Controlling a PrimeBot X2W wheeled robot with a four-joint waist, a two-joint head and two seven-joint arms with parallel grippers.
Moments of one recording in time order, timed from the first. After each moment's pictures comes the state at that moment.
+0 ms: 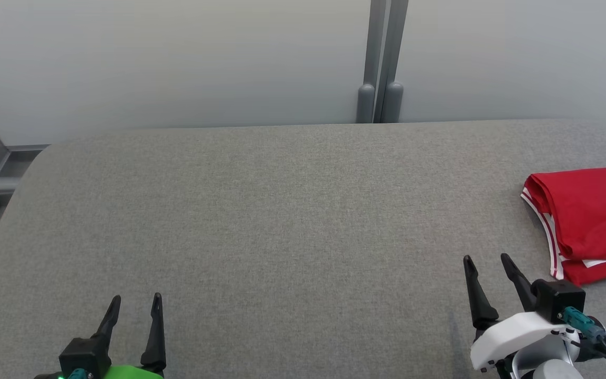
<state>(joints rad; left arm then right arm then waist) 0.04 0.09 -0.02 0.32 -0.19 -0.11 -0.26 -0.04 -0.05 0.00 0.29 0.17 0.13 -0.20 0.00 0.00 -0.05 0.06</state>
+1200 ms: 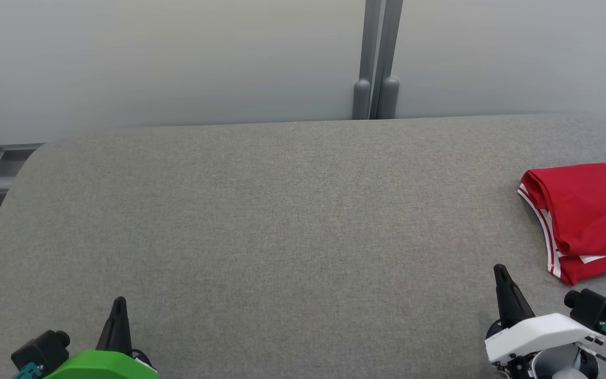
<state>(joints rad) 0.00 0.07 0.04 0.35 -0.61 -0.12 -0.11 -0.02 -0.04 -0.02 0.29 0.61 0.13 -0.13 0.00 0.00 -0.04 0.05</state>
